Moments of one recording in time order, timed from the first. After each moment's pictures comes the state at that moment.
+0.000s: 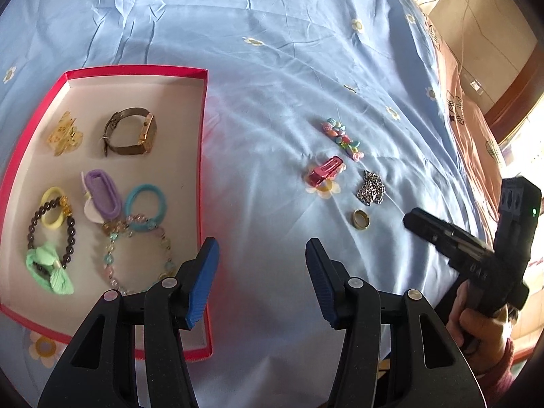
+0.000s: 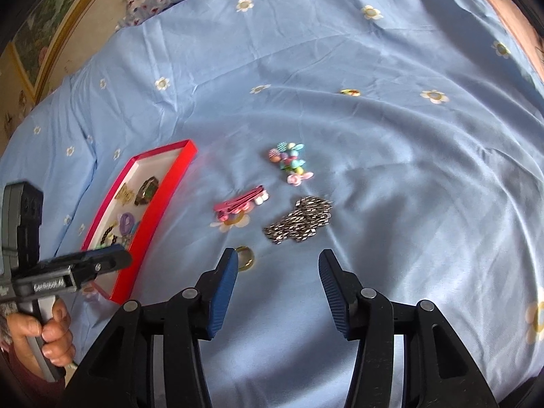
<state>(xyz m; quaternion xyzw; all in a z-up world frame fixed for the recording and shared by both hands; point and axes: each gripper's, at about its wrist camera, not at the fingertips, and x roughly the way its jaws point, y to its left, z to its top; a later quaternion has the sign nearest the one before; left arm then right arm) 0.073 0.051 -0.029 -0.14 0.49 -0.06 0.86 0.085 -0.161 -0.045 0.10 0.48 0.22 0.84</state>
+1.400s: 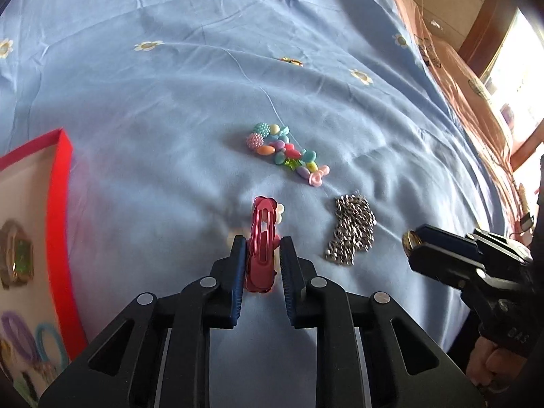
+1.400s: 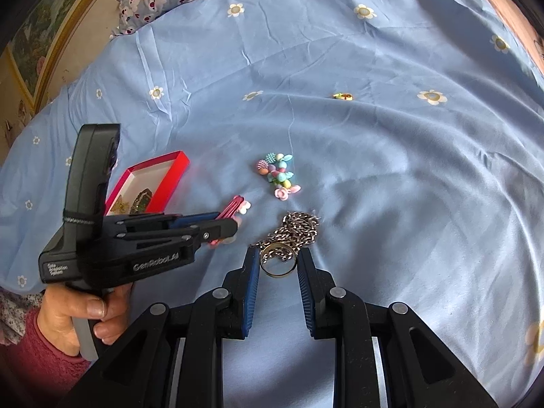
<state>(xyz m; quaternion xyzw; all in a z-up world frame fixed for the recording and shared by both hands) 0.169 -0.033 -0.059 -0.03 0.50 -0.15 0.85 0.102 -0.173 -0.051 0.12 0.47 0.22 0.85</state>
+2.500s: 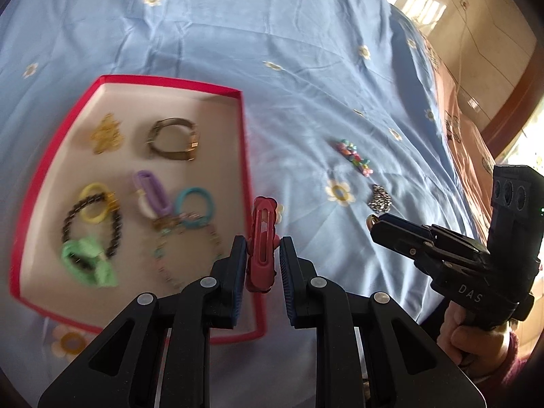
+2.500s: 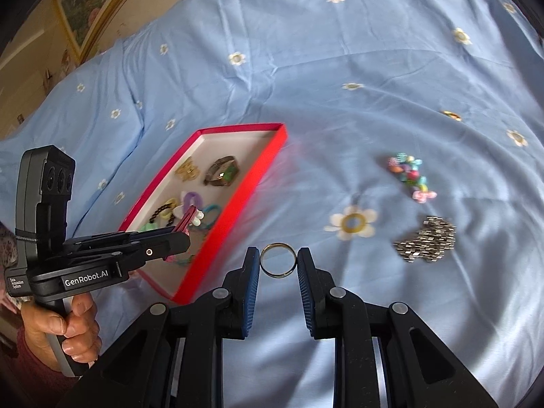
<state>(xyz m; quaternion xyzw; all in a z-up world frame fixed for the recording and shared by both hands) 0.039 0.095 -0.023 -0.16 0.45 -0.05 0.88 0.069 -0.065 -0.024 0.06 0.46 0.32 0.83</state>
